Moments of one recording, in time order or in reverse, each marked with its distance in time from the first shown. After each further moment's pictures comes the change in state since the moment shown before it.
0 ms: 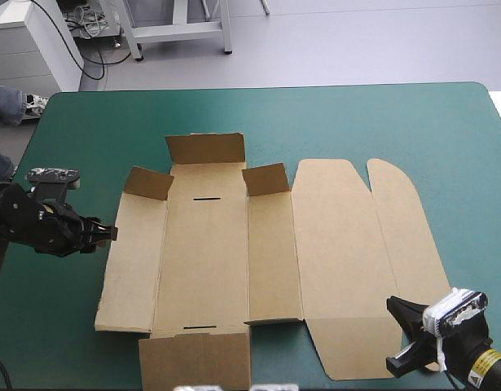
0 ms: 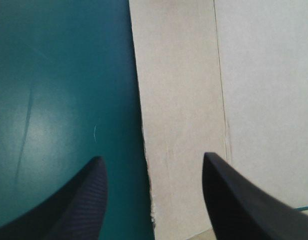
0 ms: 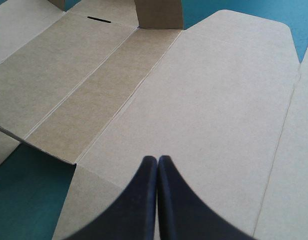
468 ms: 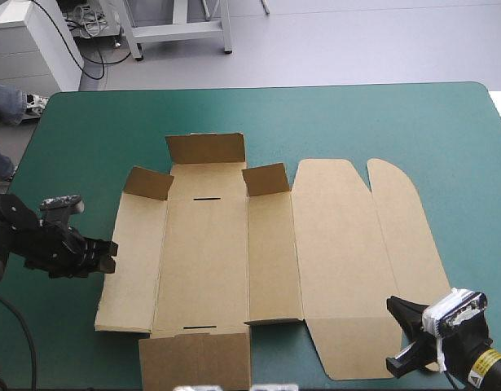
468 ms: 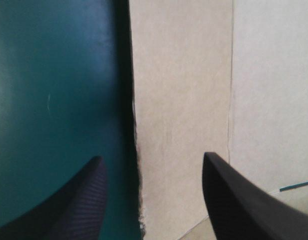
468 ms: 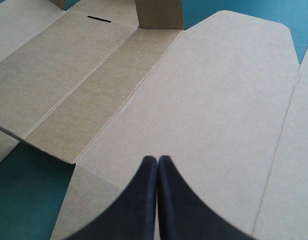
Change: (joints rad) left arm 0.182 0.135 0.180 -0.190 -0.012 0.197; right arm 0.000 0.000 0.000 0.001 0.000 -0.008
